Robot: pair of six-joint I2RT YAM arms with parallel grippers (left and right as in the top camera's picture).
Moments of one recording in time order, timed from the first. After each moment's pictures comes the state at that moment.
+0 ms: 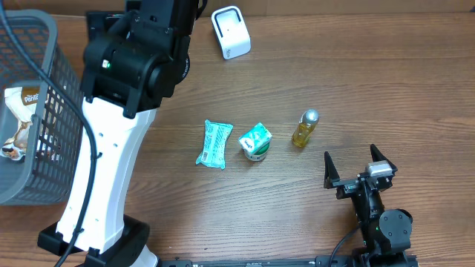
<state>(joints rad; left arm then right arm) -0.42 1.78 2.39 -1.40 -0.87 -0.24 0.13 0.01 0.02 -0.03 -0.02 -0.03</state>
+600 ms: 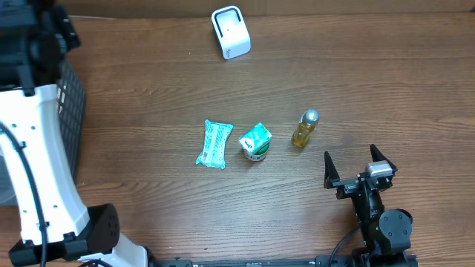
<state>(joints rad) 0.15 1.77 2.39 -1.37 -0.52 -0.21 0.13 0.01 0.02 -0.03 -0.02 -0.03</state>
